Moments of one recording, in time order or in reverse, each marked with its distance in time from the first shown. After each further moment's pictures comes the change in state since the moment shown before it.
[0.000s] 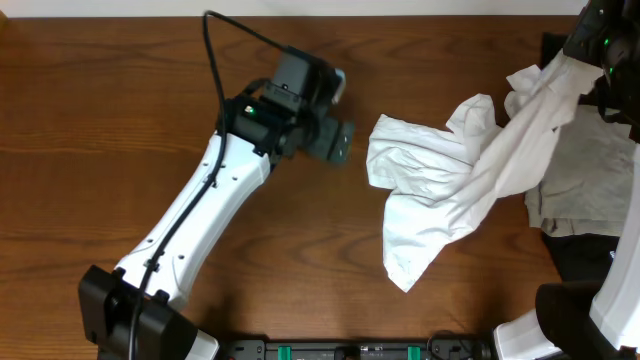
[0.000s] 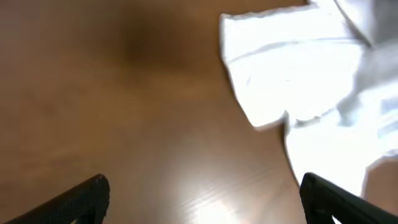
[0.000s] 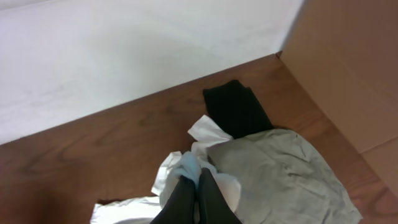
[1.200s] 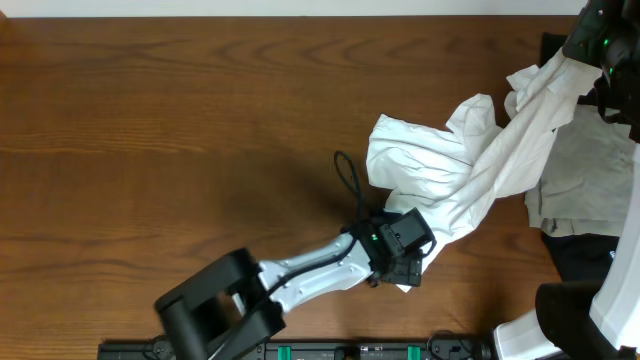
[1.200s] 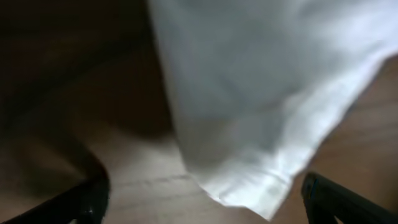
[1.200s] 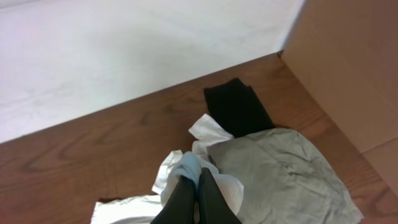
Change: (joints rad) left arm -0.586 0.167 -0.485 0.450 -0.032 -0.878; right arm -0.001 0.000 0.000 -0.004 -0.007 0.000
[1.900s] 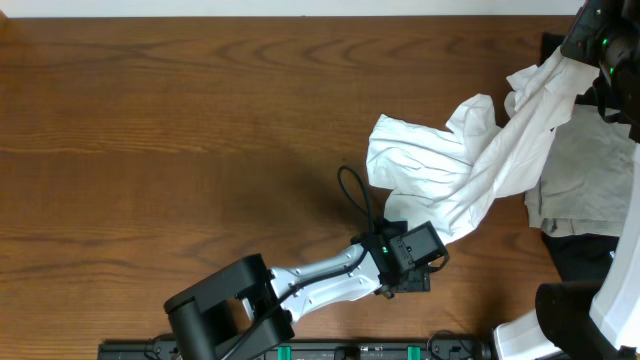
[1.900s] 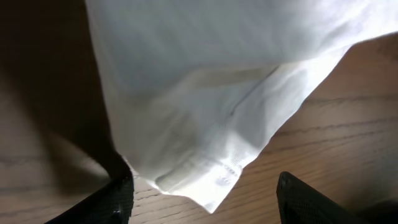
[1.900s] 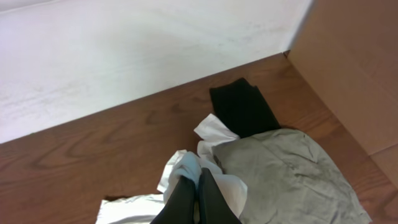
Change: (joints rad) left arm -0.066 0.030 0.009 0.068 0.028 -0.224; right arm 0.000 0.000 0.000 0.006 -0.026 0.000
